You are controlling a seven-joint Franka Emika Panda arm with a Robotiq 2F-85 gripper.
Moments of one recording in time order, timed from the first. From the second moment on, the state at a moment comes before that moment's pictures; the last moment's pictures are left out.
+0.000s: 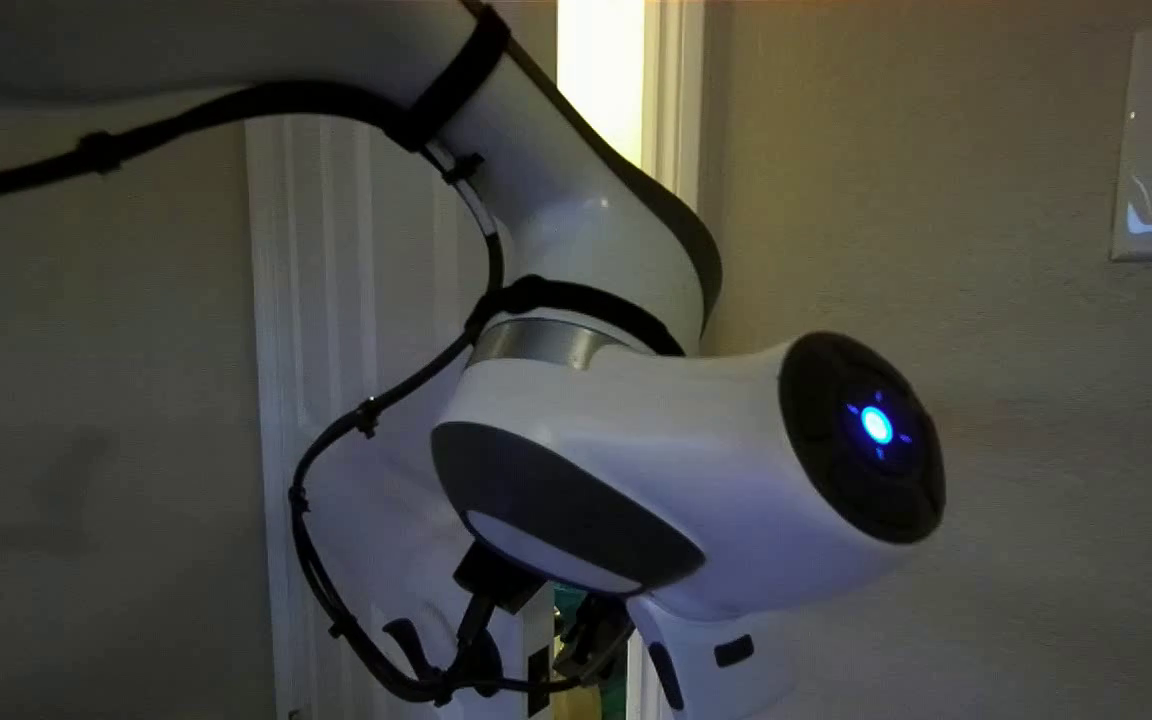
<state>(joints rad) -0.34 0.71 0.02 -1.55 1.19 2.20 0.16</state>
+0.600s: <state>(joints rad) -0.33 0.76 -0.02 -1.53 1.18 1.81 0.16</state>
